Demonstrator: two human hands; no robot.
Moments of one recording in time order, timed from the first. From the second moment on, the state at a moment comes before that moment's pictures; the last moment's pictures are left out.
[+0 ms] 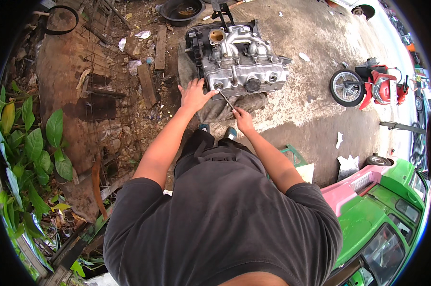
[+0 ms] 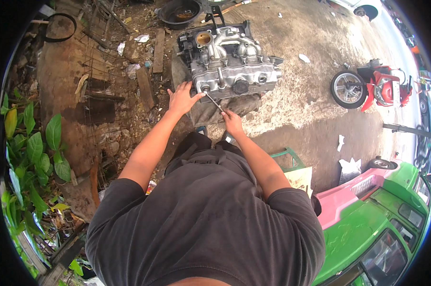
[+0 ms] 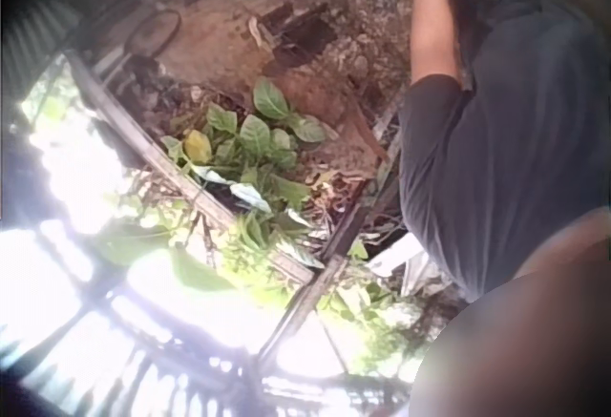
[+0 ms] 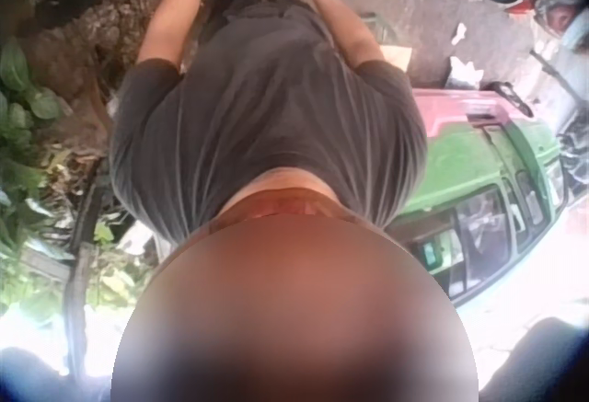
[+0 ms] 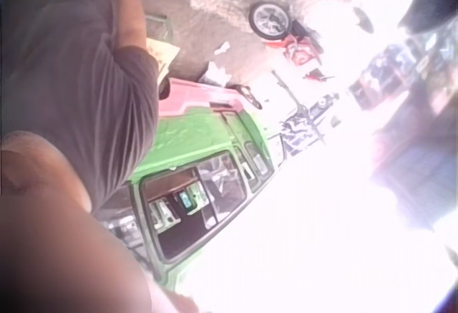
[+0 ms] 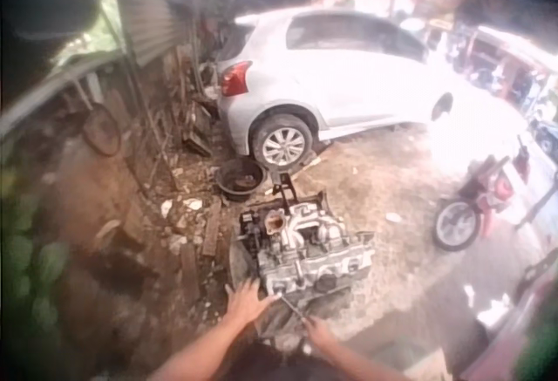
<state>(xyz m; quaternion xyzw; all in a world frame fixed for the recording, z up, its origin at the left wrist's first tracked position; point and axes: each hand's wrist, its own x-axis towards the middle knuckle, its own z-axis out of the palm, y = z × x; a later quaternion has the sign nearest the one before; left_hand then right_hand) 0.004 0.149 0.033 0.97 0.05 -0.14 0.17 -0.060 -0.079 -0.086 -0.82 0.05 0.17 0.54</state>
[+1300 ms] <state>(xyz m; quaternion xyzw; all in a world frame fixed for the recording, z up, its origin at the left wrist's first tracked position) 0.004 0.145 0.035 0.97 0.05 -0.15 0.18 0.090 -0.057 0.181 -0.91 -0.39 0.02 -0.15</state>
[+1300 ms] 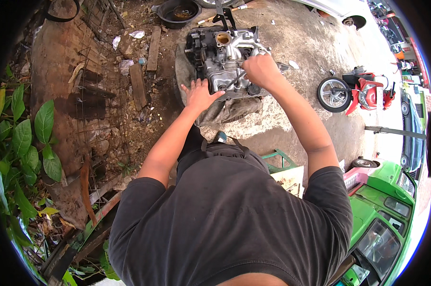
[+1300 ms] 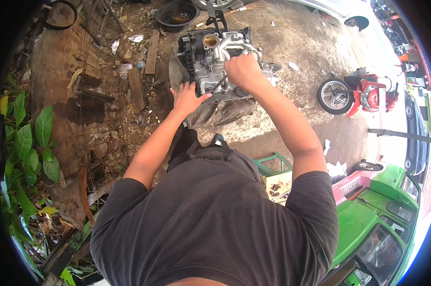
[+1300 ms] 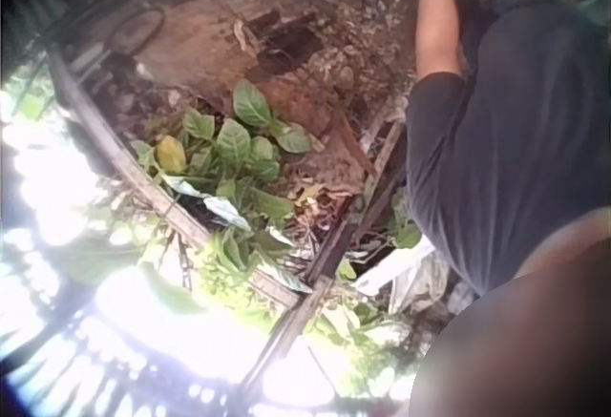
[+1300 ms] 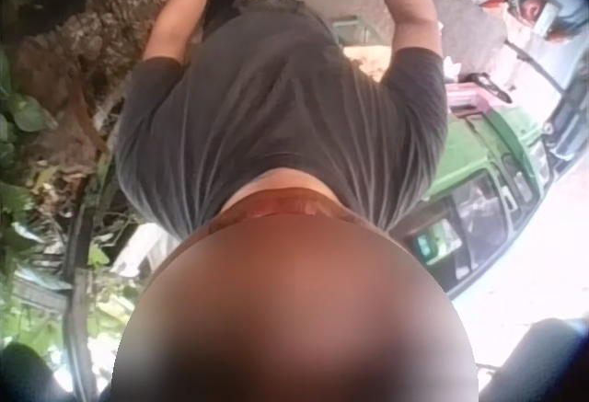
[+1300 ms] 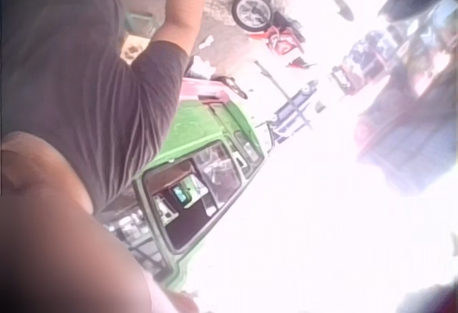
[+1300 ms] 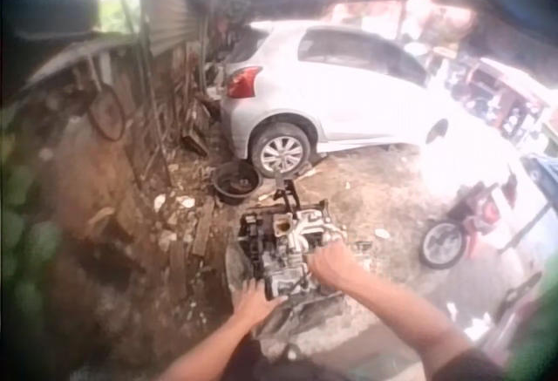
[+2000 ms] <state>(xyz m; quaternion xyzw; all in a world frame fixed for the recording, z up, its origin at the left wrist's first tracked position) 0.001 0.151 0.024 0.96 0.06 -0.14 0.22 -0.049 -0.111 -0.036 -0.83 0.07 0.20 0.52</state>
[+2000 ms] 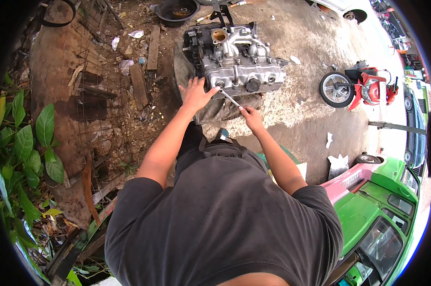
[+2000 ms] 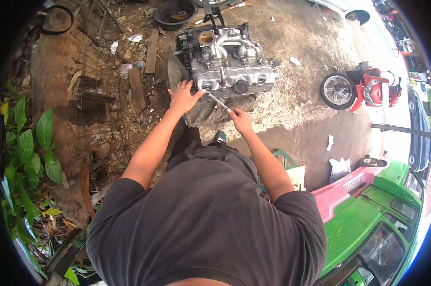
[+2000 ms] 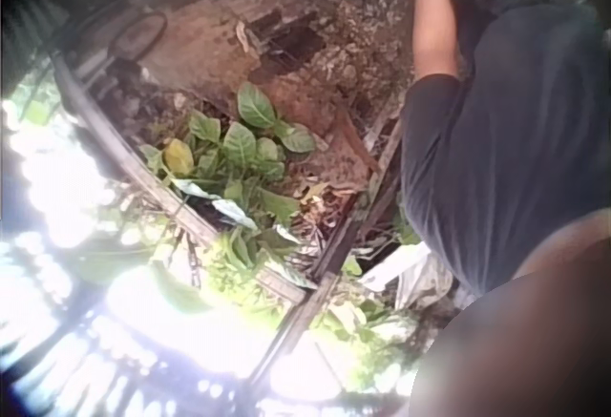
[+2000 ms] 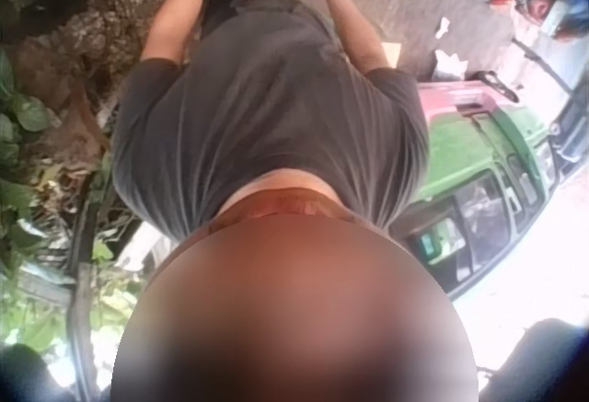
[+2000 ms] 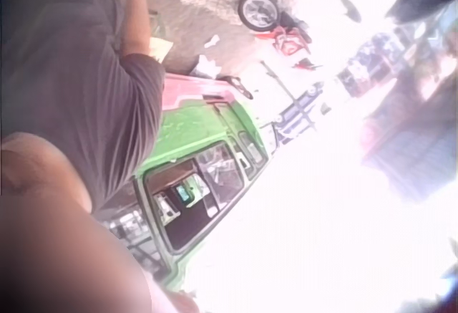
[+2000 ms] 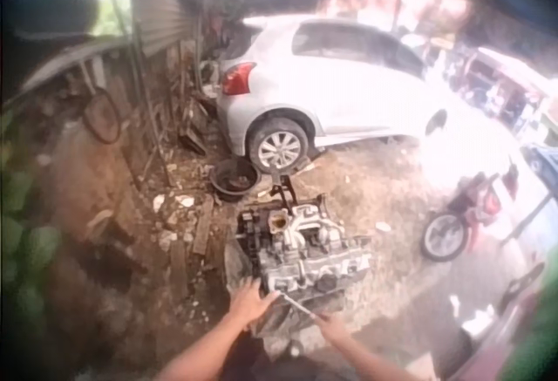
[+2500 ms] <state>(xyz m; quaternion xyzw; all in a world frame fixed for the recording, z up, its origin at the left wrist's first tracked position) 0.003 0.145 0.032 0.97 0.07 -0.12 0.19 -0.060 -0.087 -0.062 -0.82 0.10 0.17 0.55</state>
